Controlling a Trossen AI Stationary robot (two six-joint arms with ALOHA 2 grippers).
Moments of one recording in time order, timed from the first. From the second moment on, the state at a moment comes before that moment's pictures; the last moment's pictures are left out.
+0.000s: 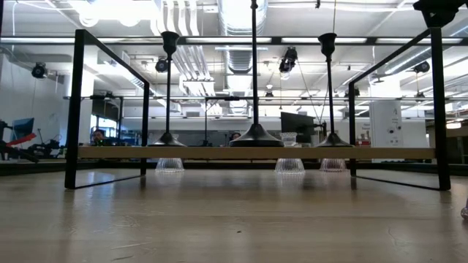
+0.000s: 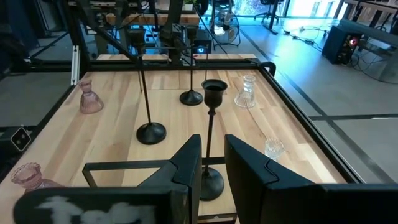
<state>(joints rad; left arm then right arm) -0.94 1.23 1.16 -0.85 -0.74 -0.87 -0.31 0.19 0.81 -0.89 -0.23 -0.06</state>
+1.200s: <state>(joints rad) -0.94 1.23 1.16 -0.85 -0.75 -0.86 -0.31 0.19 0.81 -0.89 -0.08 -0.02</state>
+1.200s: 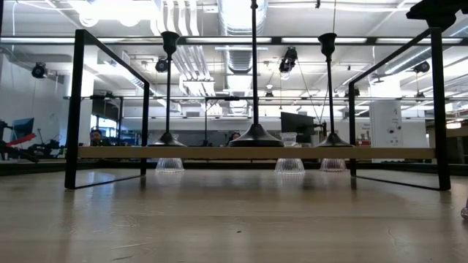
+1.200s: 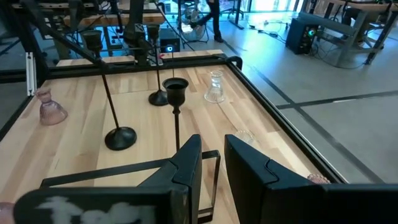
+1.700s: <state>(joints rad) -0.92 1.23 1.16 -0.85 -0.85 -0.83 -0.31 0.19 0.81 -0.89 -0.08 -0.02</state>
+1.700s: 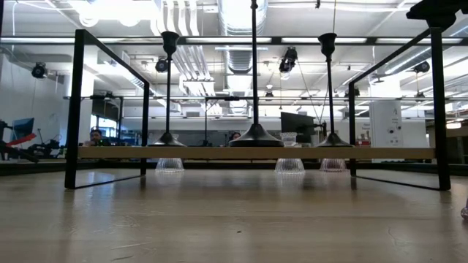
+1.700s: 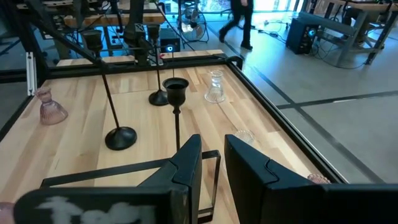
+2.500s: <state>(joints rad) -0.89 1.27 1.16 -0.86 -0.90 -0.78 -0.31 0.19 0.81 -0.89 -0.08 -0.01</state>
